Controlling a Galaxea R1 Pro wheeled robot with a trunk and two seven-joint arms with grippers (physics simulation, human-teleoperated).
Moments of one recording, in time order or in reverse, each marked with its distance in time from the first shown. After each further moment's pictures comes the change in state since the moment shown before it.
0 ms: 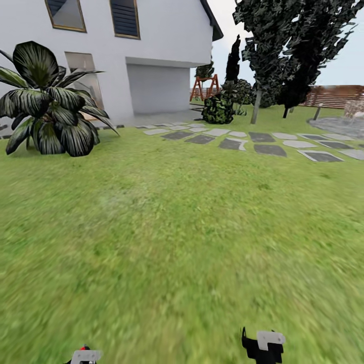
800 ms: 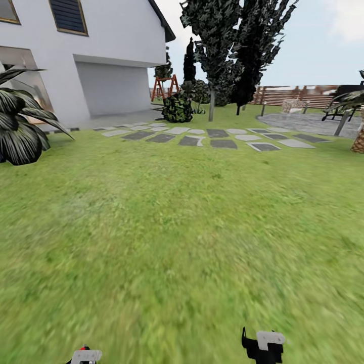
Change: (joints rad) left arm 0.000 0.000 0.001 0.000 0.001 0.000 0.001; right arm 0.000 0.000 0.000 0.000 0.000 0.000 0.001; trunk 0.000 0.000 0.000
